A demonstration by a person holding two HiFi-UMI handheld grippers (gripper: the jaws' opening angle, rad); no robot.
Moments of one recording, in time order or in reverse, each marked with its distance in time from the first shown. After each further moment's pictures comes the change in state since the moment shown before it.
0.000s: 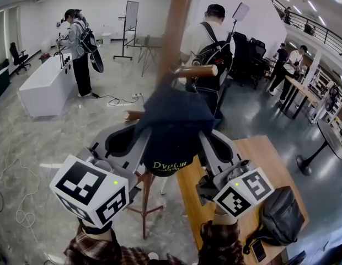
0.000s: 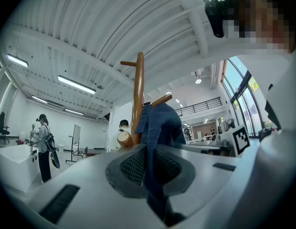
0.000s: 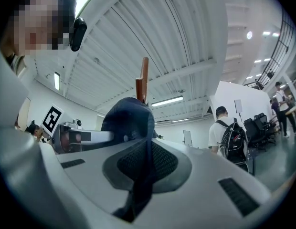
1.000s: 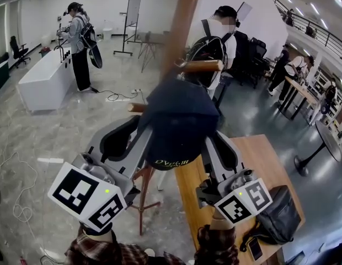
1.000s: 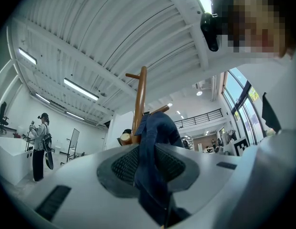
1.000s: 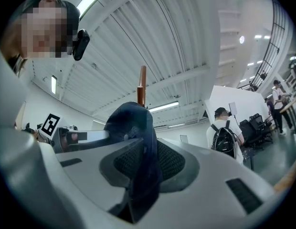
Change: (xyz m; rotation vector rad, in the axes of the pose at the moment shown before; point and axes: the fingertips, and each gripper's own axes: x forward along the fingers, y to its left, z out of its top) left arm -0.027 -0.002 0.010 -0.061 -0.140 -0.002; right arm -0.024 0.009 0.001 0.031 -0.075 -0.046
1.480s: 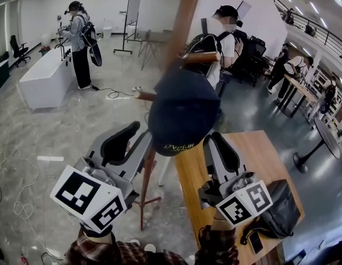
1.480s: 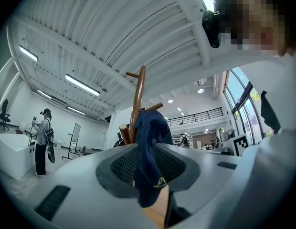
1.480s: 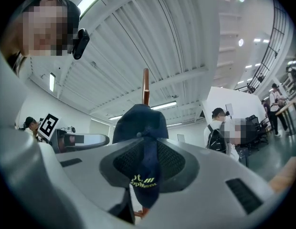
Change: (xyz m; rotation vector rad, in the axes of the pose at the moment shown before) left arm -0.040 -0.012 -0.006 -0.027 0.063 0.005; right arm -0.028 0.028 0.003 -0.010 0.014 -0.040
